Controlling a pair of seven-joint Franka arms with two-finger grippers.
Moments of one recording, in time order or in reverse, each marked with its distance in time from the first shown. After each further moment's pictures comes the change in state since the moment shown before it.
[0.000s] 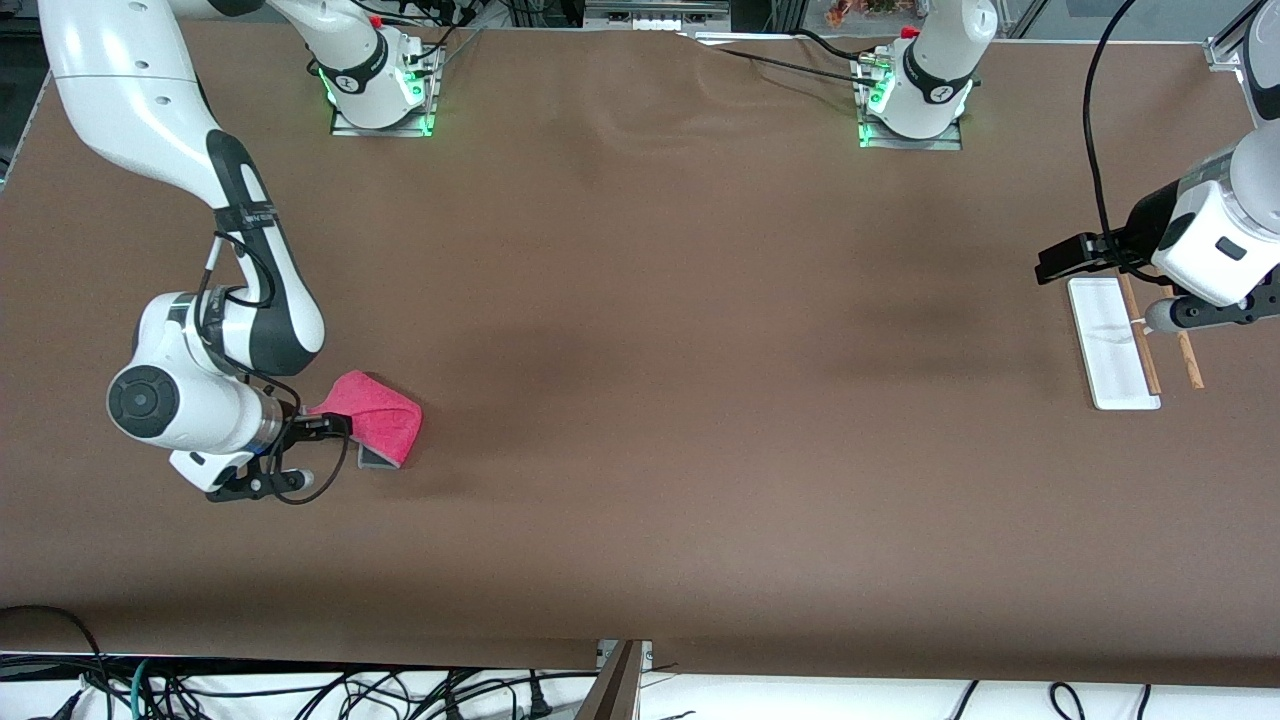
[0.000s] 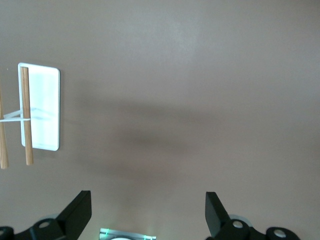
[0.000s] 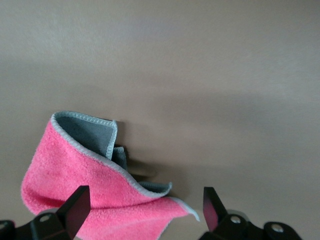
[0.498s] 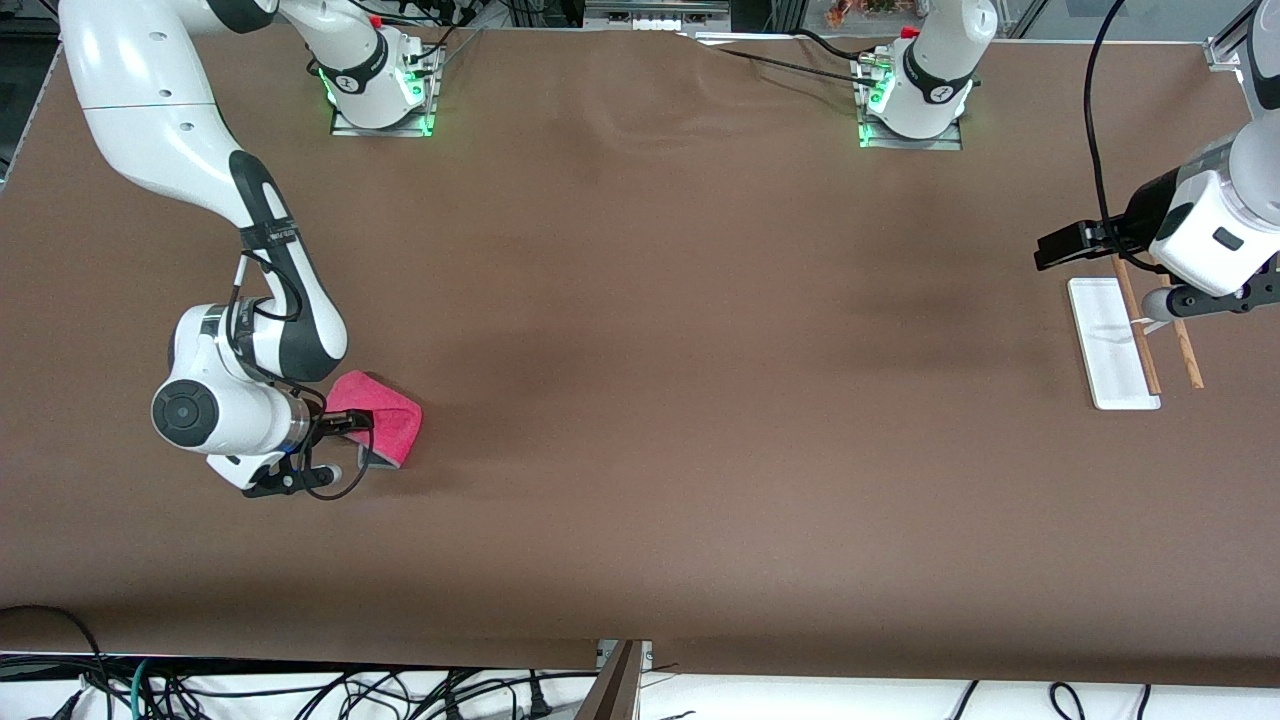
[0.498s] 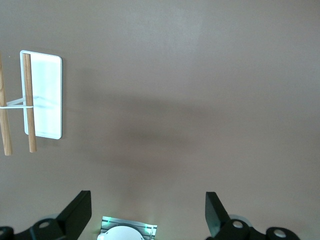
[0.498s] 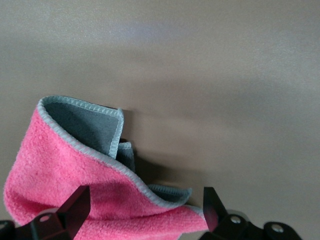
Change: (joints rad) left arm 0.000 -0.015 0.000 0.001 0.000 -0.037 -0.014; right arm 0.005 0.040 0.009 -0.011 0.000 0.002 0.000
